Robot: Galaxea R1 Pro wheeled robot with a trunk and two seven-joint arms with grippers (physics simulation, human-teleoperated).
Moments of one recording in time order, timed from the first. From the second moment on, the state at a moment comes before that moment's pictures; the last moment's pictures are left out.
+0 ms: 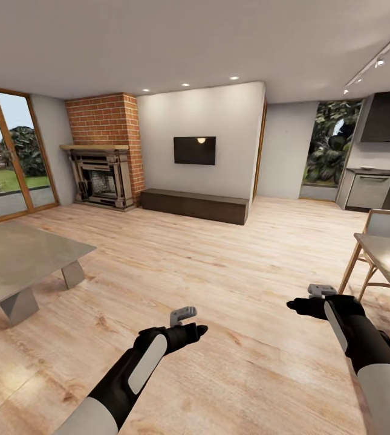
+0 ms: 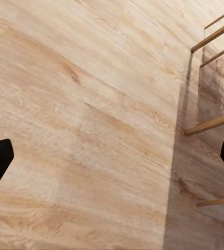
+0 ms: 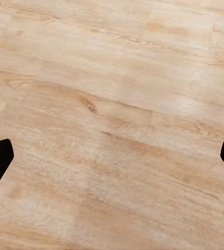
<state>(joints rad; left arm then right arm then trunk) -0.54 -0.13 -0.40 -0.94 0.76 0.56 0.19 -0.67 -0.24 -0.12 -0.95 -0.03 0.80 0.18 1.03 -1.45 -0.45</state>
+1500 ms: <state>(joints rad) -0.53 -0.13 -0.59 -1.13 0.78 0.56 0.23 -0.64 -0.23 -0.12 -1.00 -0.03 0.82 0.38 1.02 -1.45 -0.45</state>
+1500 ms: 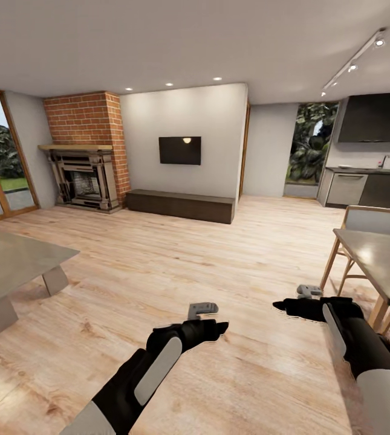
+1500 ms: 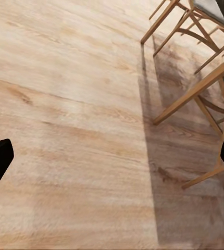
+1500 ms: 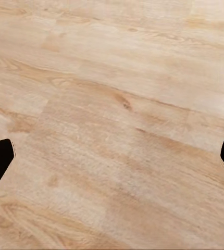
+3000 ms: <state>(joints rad) -0.49 -0.07 -0.48 -1.14 0.83 0.51 0.23 -0.70 -0.23 -0.10 -1.08 -0.02 0.83 0.36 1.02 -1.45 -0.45</state>
